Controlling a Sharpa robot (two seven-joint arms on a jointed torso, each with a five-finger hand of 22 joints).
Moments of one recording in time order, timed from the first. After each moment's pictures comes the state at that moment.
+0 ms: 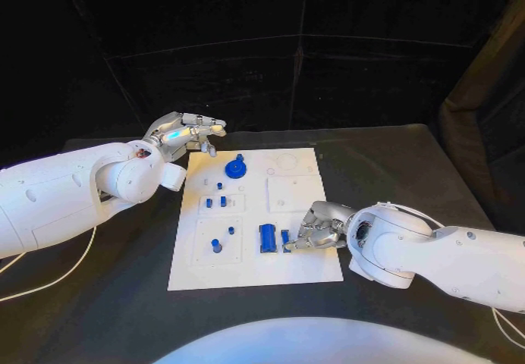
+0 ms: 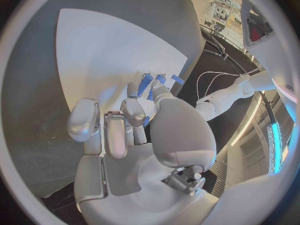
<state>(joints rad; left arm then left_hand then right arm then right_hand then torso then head) 1.24 -0.82 -0.08 1.36 -0.07 -0.13 0.27 1.29 -0.08 0.44 -0.05 0.05 0.98 0.19 0.16 0.07 0.97 0.12 0.41 0.08 1.17 0.03 1.01 0.46 0.17 1.18 0.12 0.63 0.58 1.00 -0.91 -0.05 1.87 -1.26 -0.24 -0.57 1.11 -0.08 0.02 0.14 0.20 1.13 0.05 0.26 0.36 1.41 -0.03 1.09 1.19 1.47 -0.09 1.46 1.31 0.10 1.37 0.02 1.32 1.04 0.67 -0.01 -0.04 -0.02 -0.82</state>
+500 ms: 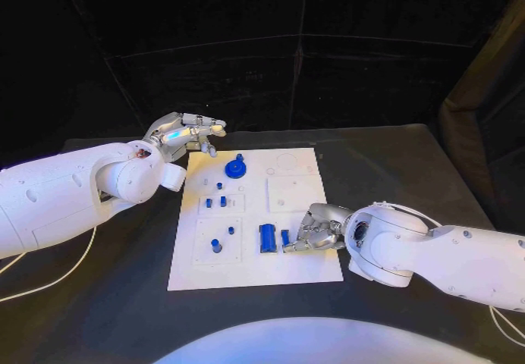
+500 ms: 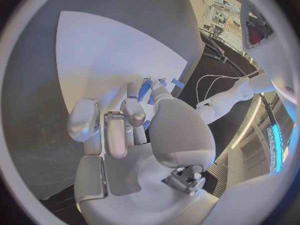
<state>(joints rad) 1.24 -0.82 -0.08 1.35 -0.07 -0.13 0.27 1.28 -0.08 0.44 -0.05 0.05 0.98 0.19 0.16 0.07 0.97 0.12 0.42 0.08 1.17 0.03 1.01 0.46 0.17 1.18 0.12 0.62 0.58 1.00 -0.89 -0.05 1.85 -1.26 -0.19 -0.57 1.12 -0.07 0.01 0.14 0.20 1.13 0.05 0.26 0.36 1.41 -0.03 1.09 1.19 1.47 -0.09 1.46 1.31 0.10 1.37 0.02 1.32 1.04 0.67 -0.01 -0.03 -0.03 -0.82</state>
